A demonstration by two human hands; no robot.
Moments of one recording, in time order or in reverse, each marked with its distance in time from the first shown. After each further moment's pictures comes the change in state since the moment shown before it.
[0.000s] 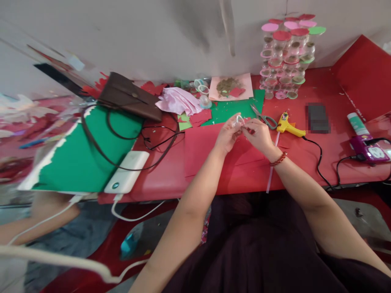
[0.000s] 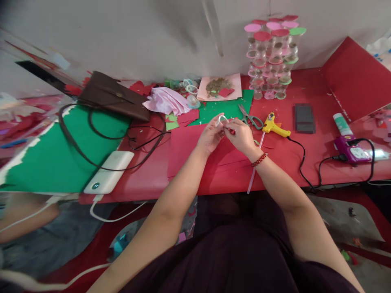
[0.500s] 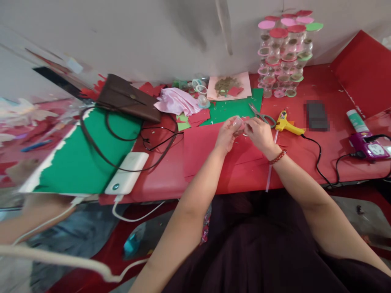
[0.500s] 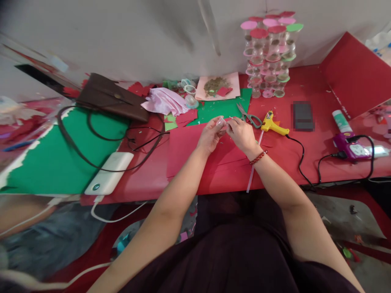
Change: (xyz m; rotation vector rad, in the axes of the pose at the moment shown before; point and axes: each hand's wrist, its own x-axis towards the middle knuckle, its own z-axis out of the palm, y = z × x) left_hand 0.001 -0.007 0.002 -0.028 0.073 -0.020; right_hand 0.002 0.011 -0.004 -0.357 -0.036 -0.024
